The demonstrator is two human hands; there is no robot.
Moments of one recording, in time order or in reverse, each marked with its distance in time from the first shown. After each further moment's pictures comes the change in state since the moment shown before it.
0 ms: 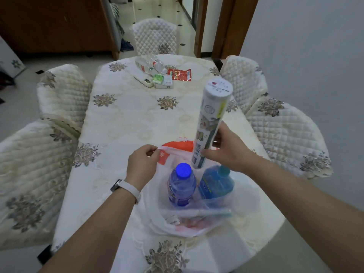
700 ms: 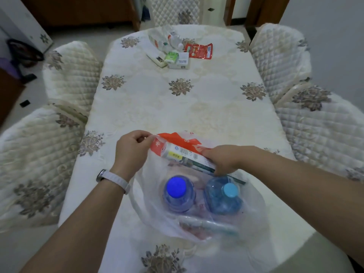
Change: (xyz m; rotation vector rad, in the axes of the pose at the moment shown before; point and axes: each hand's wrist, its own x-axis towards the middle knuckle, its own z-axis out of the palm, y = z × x) left_hand 0.047 0.016 0.003 0.056 0.116 -0.100; right_hand 0.098 0.102 0.023 -0.892 -0.866 -0.066
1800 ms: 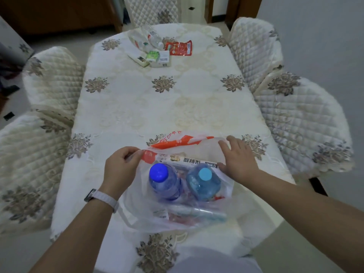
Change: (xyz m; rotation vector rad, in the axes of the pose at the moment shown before) left_hand -0.057 -0.026 0.007 0.021 -0.031 0.034; right_hand -0.050 0.036 0.122 -0.018 0.680 0.449
